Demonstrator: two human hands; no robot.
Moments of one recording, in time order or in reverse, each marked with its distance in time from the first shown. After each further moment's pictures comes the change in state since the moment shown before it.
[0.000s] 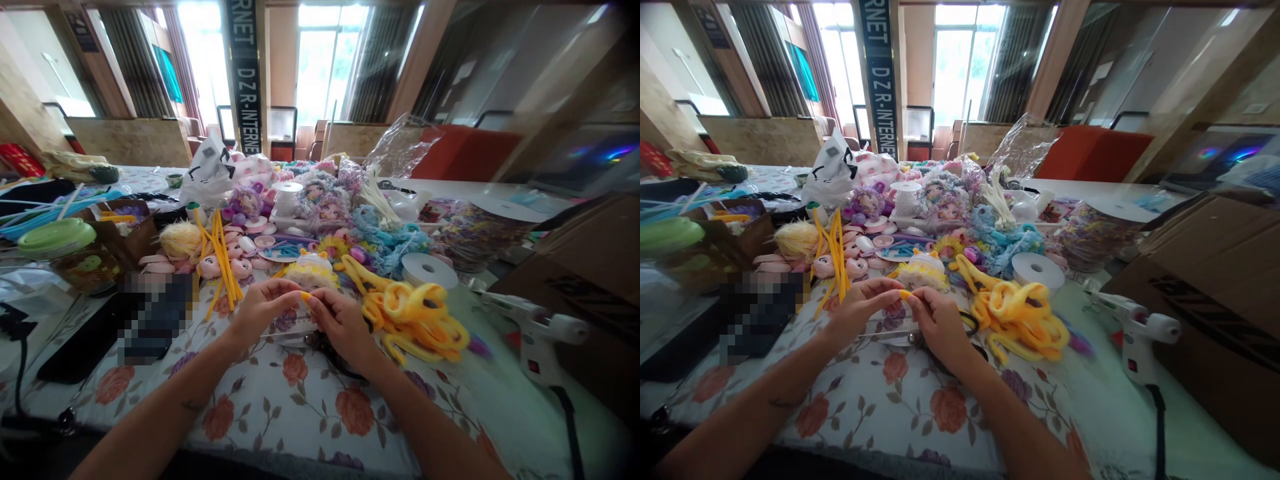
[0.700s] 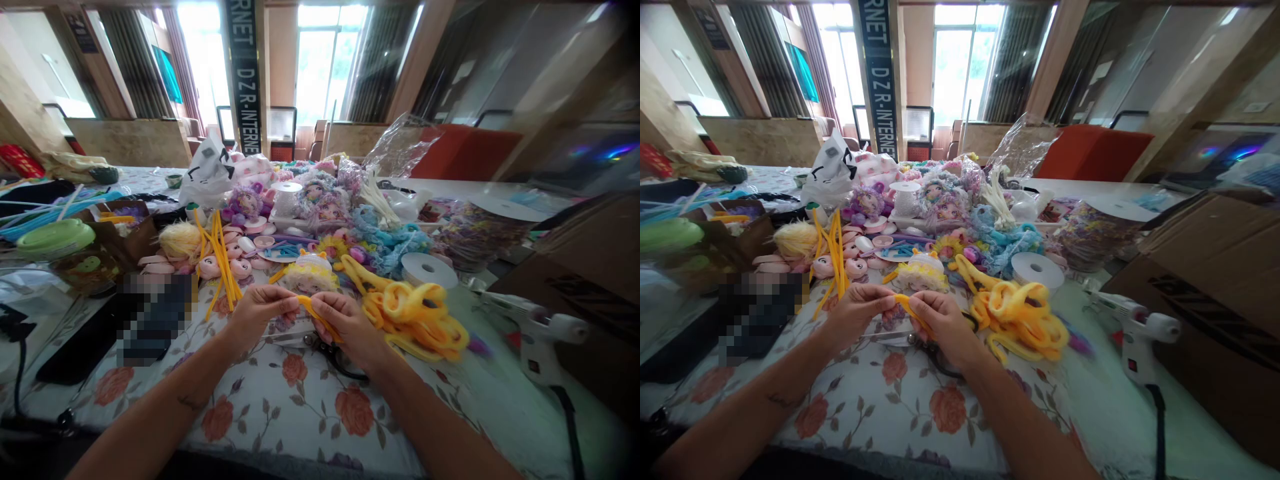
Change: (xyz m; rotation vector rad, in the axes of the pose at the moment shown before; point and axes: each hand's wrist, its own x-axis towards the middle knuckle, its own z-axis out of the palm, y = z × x) left_hand -0.001 -0.005 -0.003 -0.201 -0.124 -0.039; right_hand 0.000 0.005 -0.003 0.675 -0.211 0.288
